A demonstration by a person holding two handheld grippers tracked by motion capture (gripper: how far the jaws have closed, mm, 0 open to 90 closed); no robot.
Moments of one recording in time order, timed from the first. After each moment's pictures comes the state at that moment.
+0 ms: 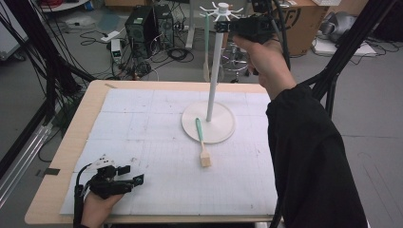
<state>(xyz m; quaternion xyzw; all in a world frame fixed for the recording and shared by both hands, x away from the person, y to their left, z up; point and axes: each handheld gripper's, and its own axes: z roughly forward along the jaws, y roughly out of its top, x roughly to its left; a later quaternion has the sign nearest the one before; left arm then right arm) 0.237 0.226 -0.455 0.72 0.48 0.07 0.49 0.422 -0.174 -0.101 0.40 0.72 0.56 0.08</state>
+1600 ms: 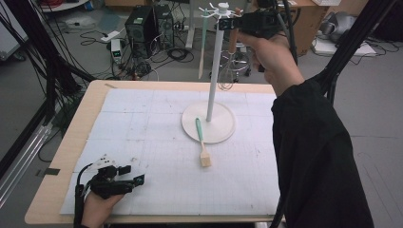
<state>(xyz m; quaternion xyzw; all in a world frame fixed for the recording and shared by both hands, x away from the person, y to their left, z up) 0.237 0.224 -0.455 0.73 0.48 0.07 0.48 0.419 -0.180 -0.090 0.40 0.73 0.55 0.07</state>
